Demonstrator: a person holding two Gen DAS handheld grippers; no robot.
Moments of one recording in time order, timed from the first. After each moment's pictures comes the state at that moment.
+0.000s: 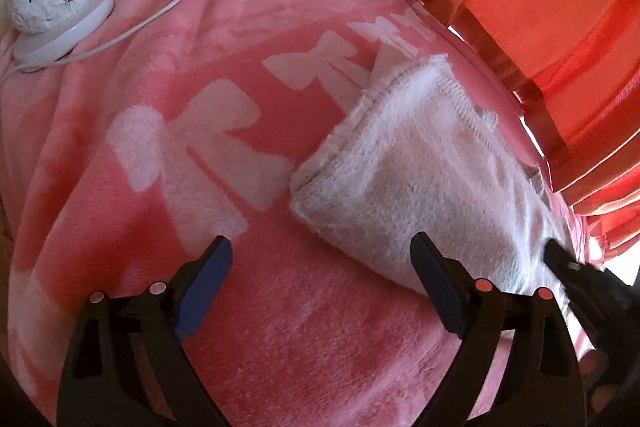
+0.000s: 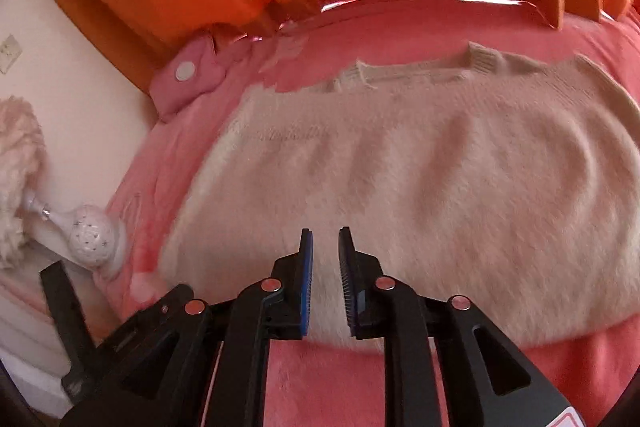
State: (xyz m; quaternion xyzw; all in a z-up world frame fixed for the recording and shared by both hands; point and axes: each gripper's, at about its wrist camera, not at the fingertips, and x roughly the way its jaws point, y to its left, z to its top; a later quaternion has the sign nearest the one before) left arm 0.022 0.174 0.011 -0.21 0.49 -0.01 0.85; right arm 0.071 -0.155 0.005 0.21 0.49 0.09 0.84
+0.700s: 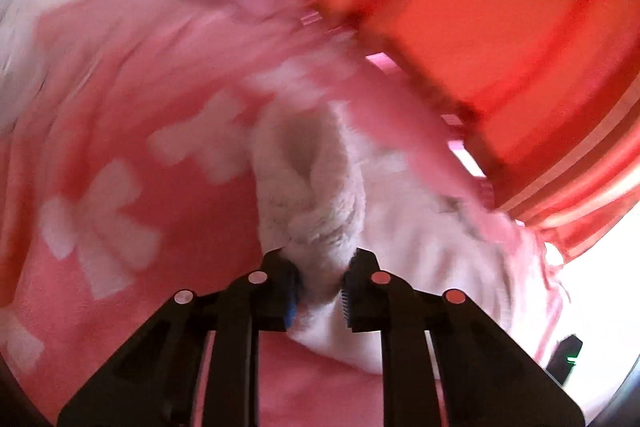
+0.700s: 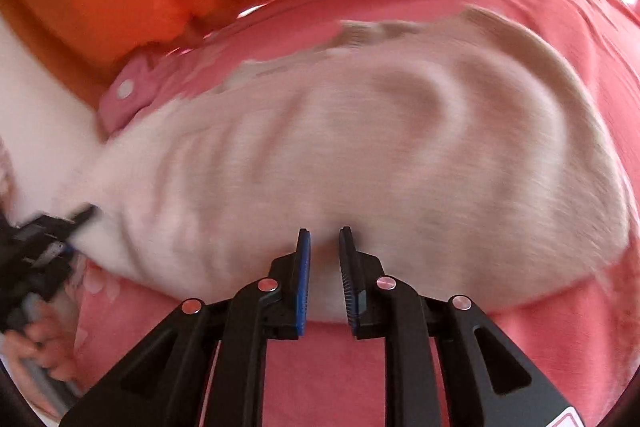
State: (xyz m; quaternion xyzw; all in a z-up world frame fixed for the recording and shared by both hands) left arm 0.044 0.104 0.096 -0.22 0.42 -0.10 0.87; right arm 0.000 -0.268 -0.015 0.26 0.47 -0.01 0.84
